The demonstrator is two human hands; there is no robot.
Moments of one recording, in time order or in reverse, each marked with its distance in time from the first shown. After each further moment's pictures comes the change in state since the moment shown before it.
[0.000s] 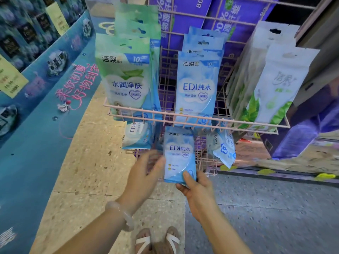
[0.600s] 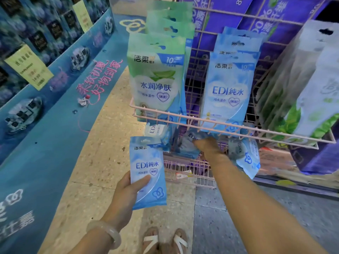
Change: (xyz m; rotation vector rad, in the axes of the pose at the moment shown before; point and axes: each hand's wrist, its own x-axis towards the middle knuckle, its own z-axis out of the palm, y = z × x) left_hand -0.018 -0.052 -0.052 -0.562 0.127 -0.420; right_hand 0.152 -0.040 0.054 -1.264 0.089 0.031
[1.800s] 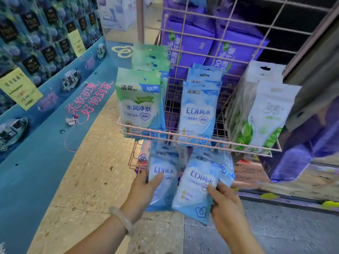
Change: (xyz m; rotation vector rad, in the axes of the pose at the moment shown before) left_hand -0.012 0.030 0.079 0.239 -0.073 0.097; right_hand -0.153 0.088 -0.039 1.188 -0.036 -0.122
